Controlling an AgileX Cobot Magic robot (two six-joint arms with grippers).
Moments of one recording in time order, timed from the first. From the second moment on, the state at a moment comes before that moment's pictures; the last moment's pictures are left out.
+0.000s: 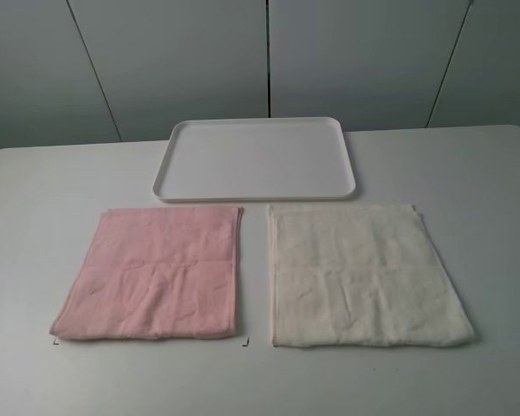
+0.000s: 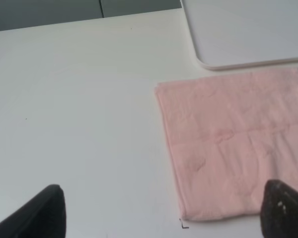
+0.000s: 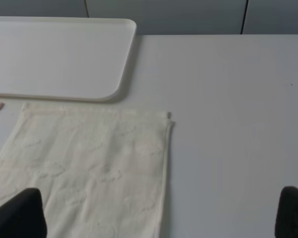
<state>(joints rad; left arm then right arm) -0.09 0.00 -0.51 -0.01 1.09 0.03 0.03 0.00 -0.51 0.09 1.10 -0.04</state>
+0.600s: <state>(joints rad) -0.09 0.00 -0.51 -0.01 1.09 0.03 0.03 0.00 -0.51 0.09 1.10 -0.04</state>
